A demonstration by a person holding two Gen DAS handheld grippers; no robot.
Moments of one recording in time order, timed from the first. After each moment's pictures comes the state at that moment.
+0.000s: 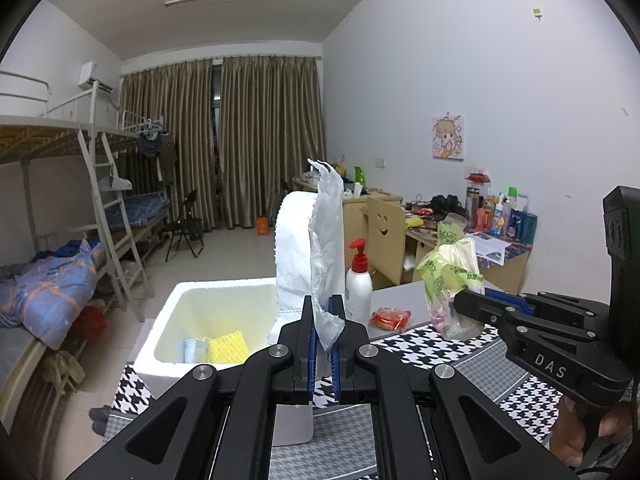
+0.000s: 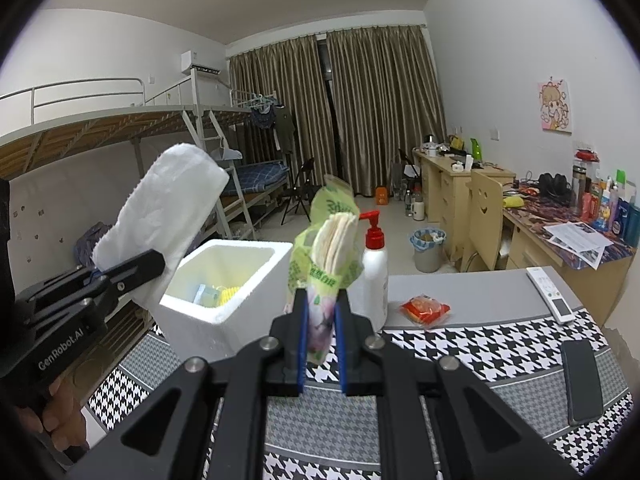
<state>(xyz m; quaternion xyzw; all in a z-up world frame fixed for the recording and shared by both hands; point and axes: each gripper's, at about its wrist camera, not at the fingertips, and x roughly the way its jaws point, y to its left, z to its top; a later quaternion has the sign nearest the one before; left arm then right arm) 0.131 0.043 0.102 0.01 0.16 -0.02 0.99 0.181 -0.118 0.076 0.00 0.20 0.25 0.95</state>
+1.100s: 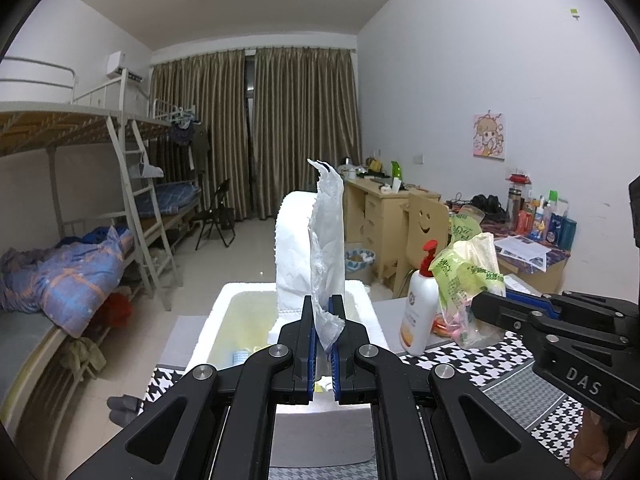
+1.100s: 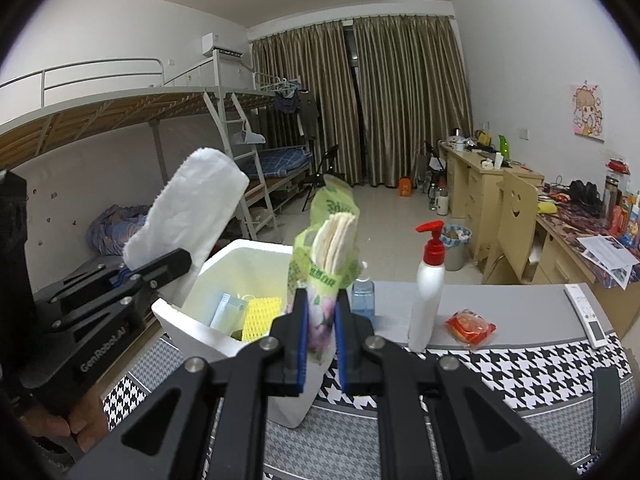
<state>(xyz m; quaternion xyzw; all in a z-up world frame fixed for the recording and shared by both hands) 0.174 0.091 0.095 -0.01 0.18 0.04 0.98 0.216 -0.053 0.081 -0.02 0.22 0.29 0.93</state>
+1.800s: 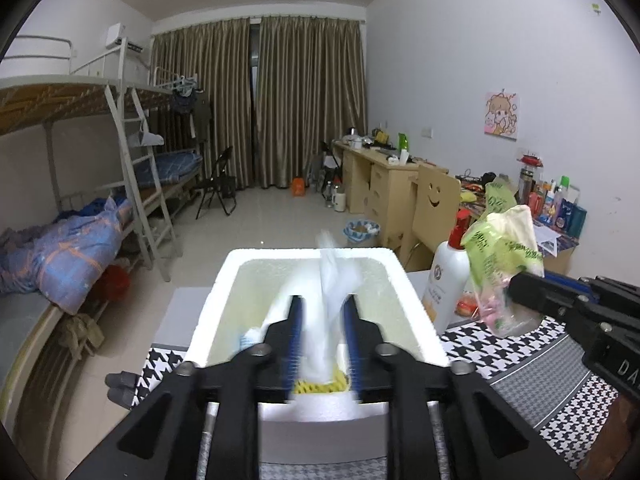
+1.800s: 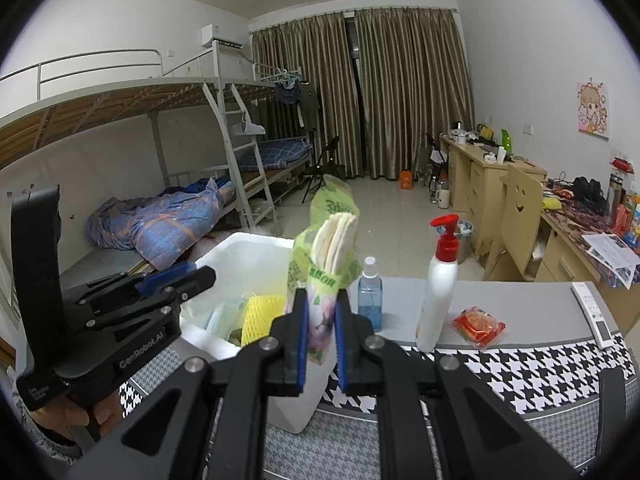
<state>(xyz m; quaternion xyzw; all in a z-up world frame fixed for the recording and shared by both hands) 0.203 0.116 0.073 -0.02 0.23 0.05 0.97 0.226 -0.036 0.077 -0.03 0.23 0.29 0.93</state>
